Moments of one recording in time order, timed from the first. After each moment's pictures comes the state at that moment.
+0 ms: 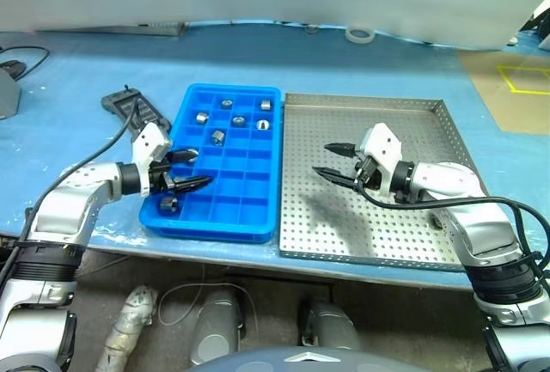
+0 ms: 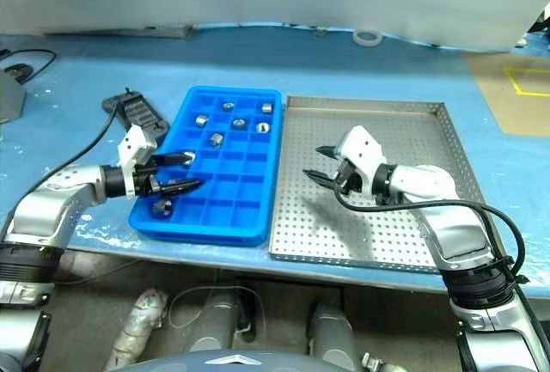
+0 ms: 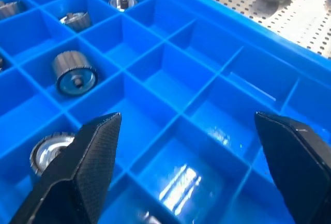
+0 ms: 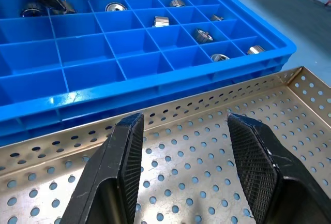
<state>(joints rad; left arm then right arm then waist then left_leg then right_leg) -0.41 0.70 0.03 0.09 -0.40 0.48 -1.06 -0.33 -0.67 0.08 -0.32 0.28 0.49 0.82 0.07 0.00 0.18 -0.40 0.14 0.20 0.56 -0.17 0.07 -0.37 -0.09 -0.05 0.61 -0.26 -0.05</state>
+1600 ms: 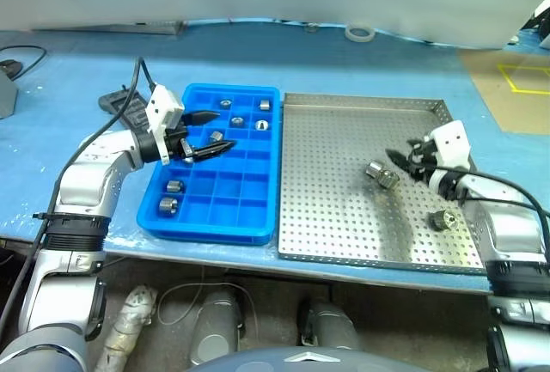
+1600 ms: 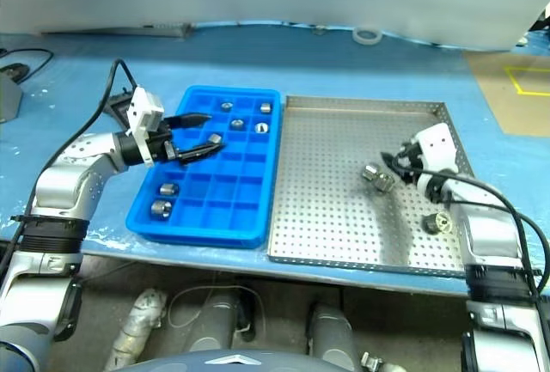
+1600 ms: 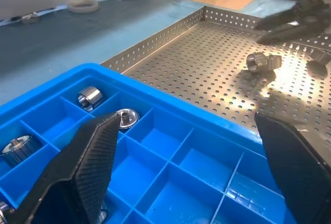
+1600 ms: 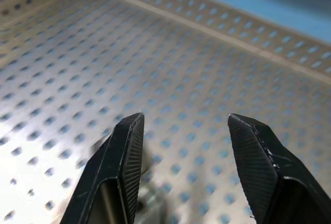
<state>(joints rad) -0.58 0.60 0.04 0.15 -0.42 0.37 -1.07 -0.21 -0.65 -0.20 -0.03 0.27 0.48 0.64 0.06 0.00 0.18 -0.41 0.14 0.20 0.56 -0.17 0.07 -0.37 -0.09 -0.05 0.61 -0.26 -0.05</state>
